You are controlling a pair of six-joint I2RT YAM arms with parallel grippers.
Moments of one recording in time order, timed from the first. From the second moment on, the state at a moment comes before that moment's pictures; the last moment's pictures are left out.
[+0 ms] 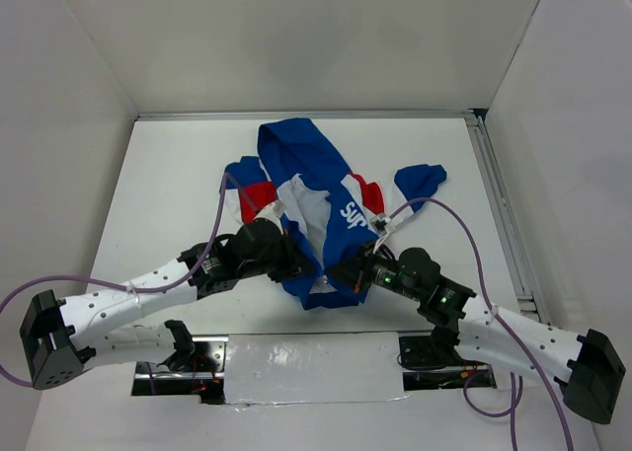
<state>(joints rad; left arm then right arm) -0.97 1.09 0.83 -0.39 -0.02 -1.16 0.90 0.69 0.30 0.24 -0.13 0.75</state>
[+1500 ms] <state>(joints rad) -0.98 1.00 0.72 -0.21 0.02 -1.04 0.88 0.70 0.30 0.25 -0.15 0.84</state>
